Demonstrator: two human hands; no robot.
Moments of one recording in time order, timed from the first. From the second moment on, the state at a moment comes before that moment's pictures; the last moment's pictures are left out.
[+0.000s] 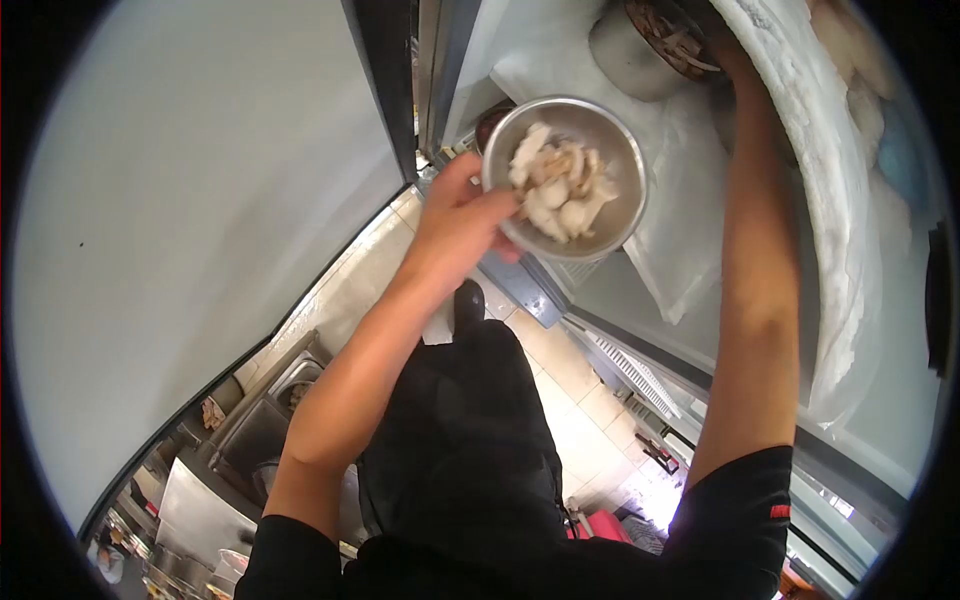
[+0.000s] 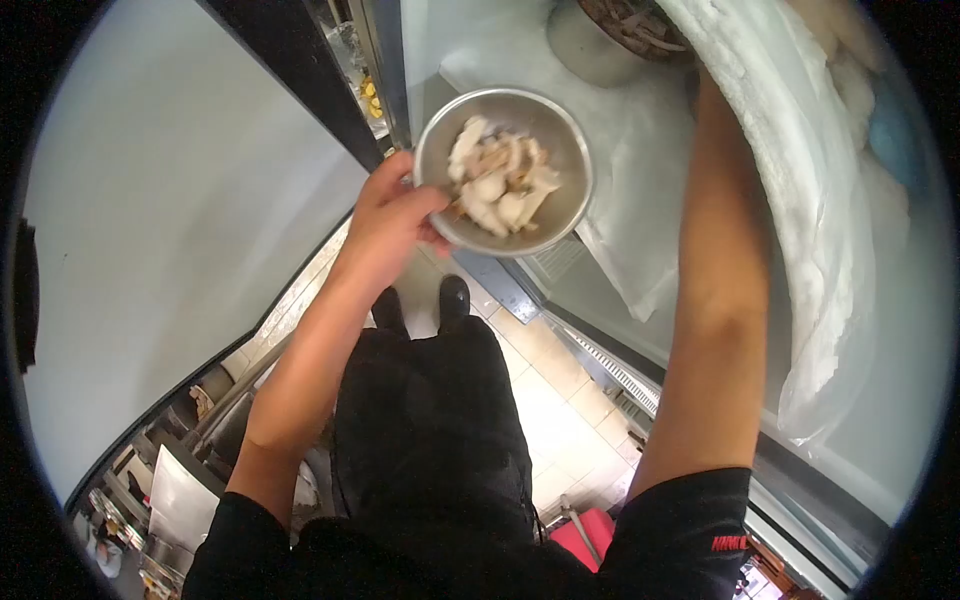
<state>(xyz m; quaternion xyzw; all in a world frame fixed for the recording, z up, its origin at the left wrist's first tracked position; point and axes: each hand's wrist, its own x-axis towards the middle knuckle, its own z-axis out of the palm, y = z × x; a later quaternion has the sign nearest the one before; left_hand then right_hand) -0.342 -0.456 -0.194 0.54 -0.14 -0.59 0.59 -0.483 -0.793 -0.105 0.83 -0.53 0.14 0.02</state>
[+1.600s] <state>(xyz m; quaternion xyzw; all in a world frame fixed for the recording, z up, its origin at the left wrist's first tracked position) -0.476 -0.270 -0.071 0.60 0.37 0.05 0.71 -0.191 -0.400 0.087 0.78 0.54 0.21 -0.22</state>
